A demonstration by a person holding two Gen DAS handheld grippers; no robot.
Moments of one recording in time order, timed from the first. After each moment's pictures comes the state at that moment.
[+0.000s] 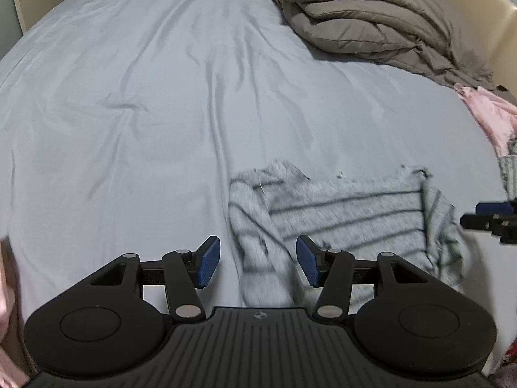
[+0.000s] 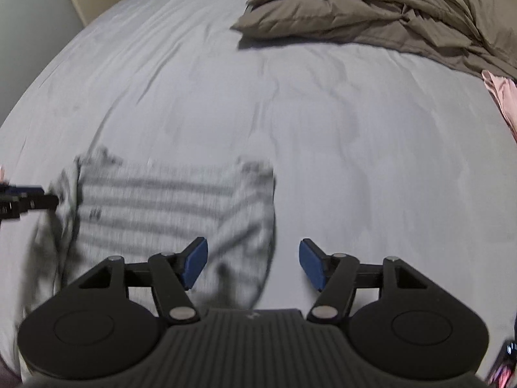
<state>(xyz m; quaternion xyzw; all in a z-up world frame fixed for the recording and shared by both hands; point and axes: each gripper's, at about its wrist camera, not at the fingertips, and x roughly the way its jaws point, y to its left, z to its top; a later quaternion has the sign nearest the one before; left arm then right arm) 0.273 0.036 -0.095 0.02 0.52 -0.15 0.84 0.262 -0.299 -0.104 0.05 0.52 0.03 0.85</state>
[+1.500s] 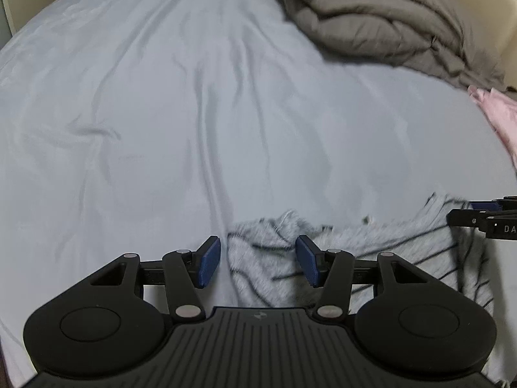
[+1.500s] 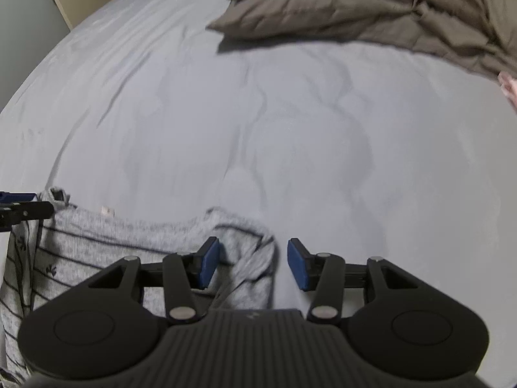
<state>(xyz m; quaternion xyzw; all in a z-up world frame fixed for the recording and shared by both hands) 0.330 0.024 -0.125 0.02 0.53 -0.16 0.83 0.318 -0.309 -0.164 0.06 0.53 0.03 0.84</state>
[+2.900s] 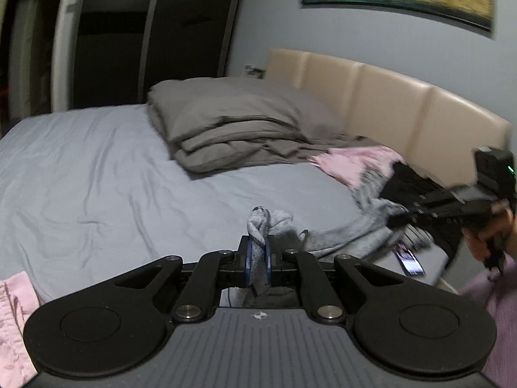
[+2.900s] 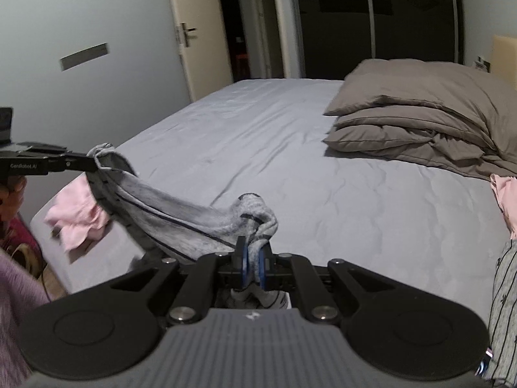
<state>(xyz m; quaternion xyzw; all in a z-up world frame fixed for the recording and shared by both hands) 0.044 0.086 0.063 0.02 0.27 -0.37 0.89 -0.003 -0.282 0.026 0.01 0.32 0.21 0.92</state>
